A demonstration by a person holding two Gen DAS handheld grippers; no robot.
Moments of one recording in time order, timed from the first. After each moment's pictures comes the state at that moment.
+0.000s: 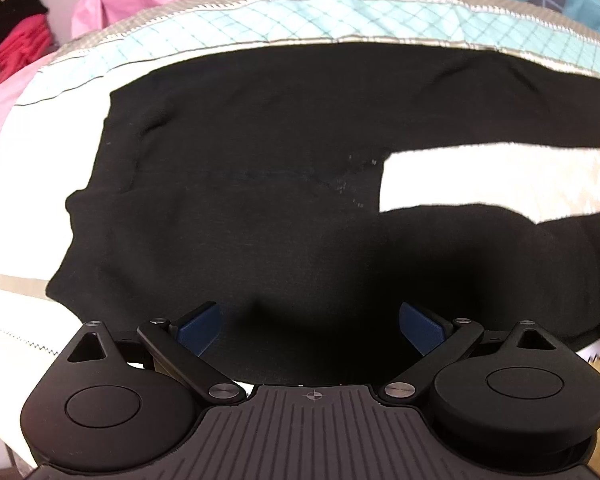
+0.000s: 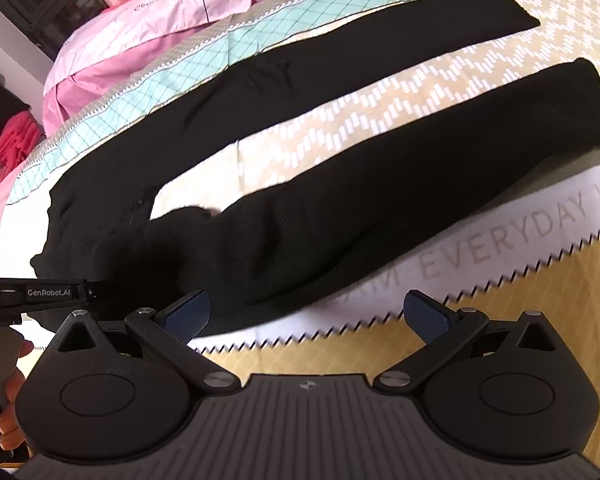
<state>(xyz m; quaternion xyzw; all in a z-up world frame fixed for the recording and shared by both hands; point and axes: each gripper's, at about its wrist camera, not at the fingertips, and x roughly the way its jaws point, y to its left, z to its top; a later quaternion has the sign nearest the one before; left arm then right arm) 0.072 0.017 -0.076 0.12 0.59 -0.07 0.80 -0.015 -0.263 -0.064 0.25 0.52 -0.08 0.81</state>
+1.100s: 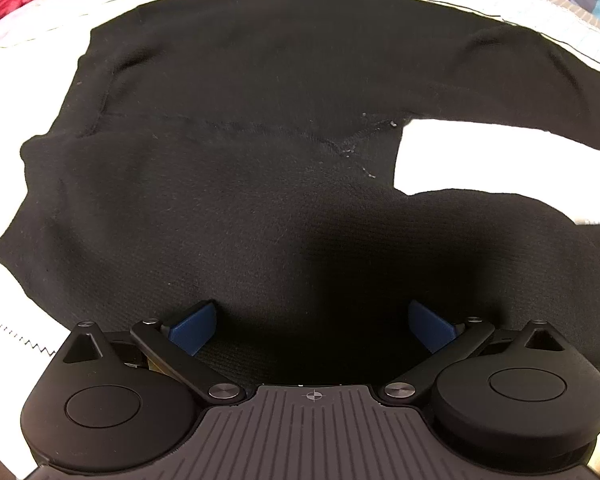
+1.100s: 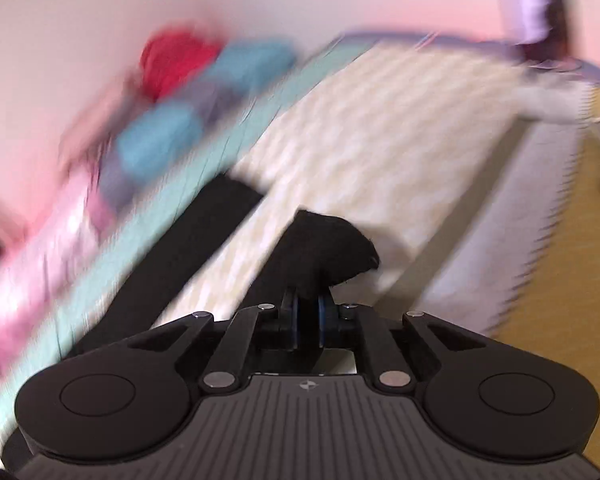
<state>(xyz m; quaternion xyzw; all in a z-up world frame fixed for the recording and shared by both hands) 0.096 0.026 -0.128 0.07 0.63 -0.06 0.77 -0.085 -0.491 -0.082 0.37 0.25 -0.33 0.83</state>
